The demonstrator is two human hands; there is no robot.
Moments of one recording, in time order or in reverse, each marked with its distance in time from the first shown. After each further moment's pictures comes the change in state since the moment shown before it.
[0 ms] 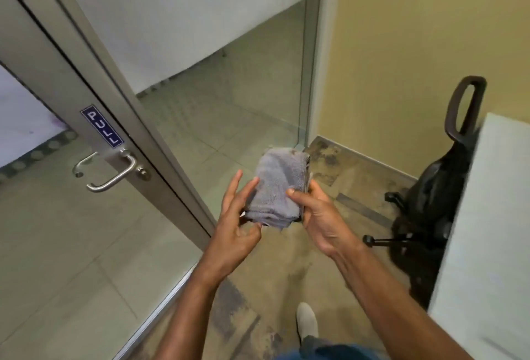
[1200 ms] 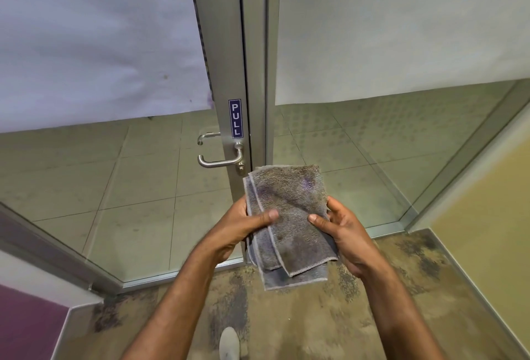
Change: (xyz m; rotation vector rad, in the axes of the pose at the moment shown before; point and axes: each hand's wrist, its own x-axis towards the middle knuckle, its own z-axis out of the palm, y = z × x) left_hand 0.045 -0.030 -0.100 -0.428 0.552 -0.429; right_hand 0.163 -0.013 0.075 -0.338 -0.661 0.199
